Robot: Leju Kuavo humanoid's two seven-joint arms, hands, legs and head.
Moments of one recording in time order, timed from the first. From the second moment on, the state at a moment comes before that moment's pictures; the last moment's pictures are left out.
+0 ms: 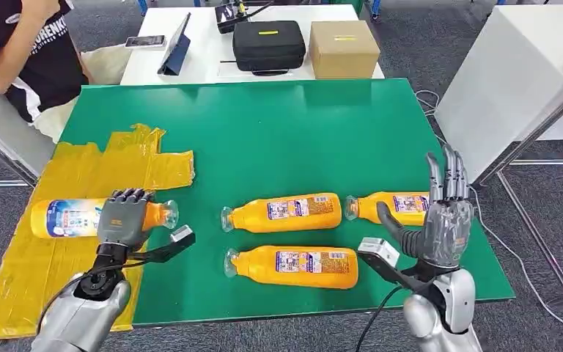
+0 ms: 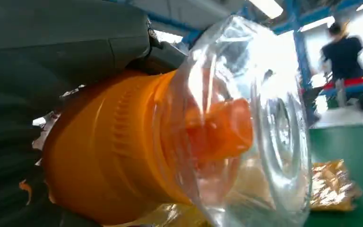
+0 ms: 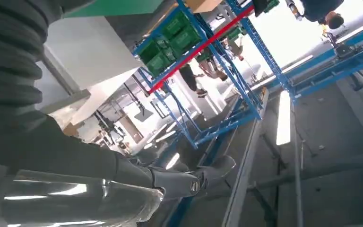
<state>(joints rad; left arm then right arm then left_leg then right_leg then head) -0.45 0.02 -0.28 -0.83 -1.51 0.61 0.11 0.05 -0.07 0.07 -1.76 0.95 -0.69 -0.23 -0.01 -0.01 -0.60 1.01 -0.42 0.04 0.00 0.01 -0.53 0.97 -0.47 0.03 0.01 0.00</state>
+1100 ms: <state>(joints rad) -0.47 -0.09 -0.12 -0.77 -1.05 0.27 -0.20 0.00 0.00 0.03 -1.75 1.00 -0.66 -0.19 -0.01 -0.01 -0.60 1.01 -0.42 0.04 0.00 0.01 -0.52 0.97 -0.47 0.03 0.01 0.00</state>
